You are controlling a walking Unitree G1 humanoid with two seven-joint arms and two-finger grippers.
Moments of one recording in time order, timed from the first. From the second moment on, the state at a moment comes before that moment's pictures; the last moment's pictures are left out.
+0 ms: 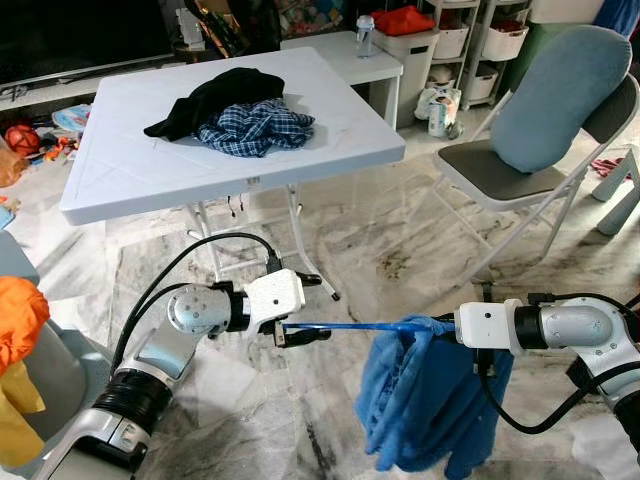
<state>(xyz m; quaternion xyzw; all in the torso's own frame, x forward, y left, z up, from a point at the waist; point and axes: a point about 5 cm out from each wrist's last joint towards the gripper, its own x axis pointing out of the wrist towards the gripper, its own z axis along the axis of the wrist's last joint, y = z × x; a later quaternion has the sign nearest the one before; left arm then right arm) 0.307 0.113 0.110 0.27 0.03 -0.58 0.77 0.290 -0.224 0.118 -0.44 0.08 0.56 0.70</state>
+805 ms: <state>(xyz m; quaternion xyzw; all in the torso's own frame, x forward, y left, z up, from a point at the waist) 0.328 0.097 0.118 0.30 0.01 -0.58 0.75 0.311 -0.223 0.132 -0.48 0.04 0.50 0.72</state>
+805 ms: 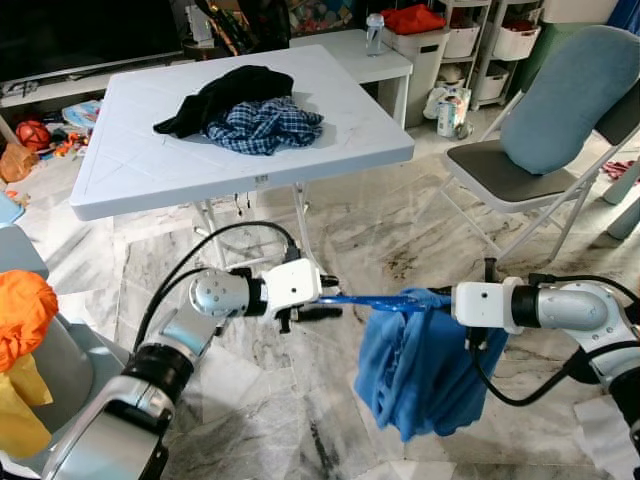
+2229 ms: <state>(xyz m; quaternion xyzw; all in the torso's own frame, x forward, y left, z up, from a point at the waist) 0.331 0.094 0.109 0.33 -0.03 -0.55 0.77 0.329 -0.222 0.141 -0.48 0.01 0.45 0.75</state>
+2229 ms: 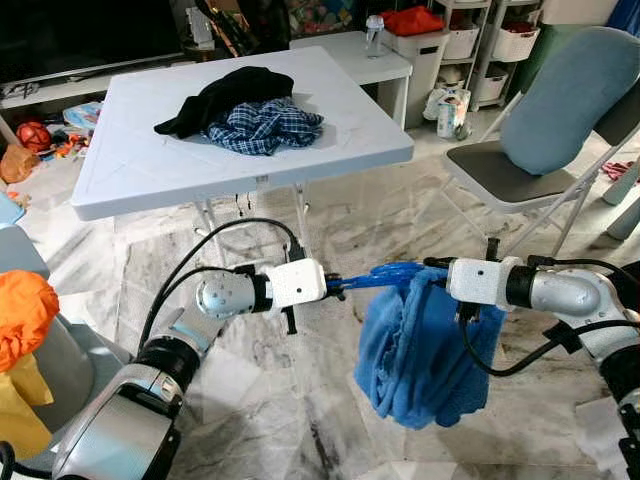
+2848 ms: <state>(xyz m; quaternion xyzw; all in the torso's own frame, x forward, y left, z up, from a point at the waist) 0.318 0.098 0.081 0.27 0.01 -0.53 0.81 0.340 -0.223 0.146 -0.48 0.02 0.42 0.77</state>
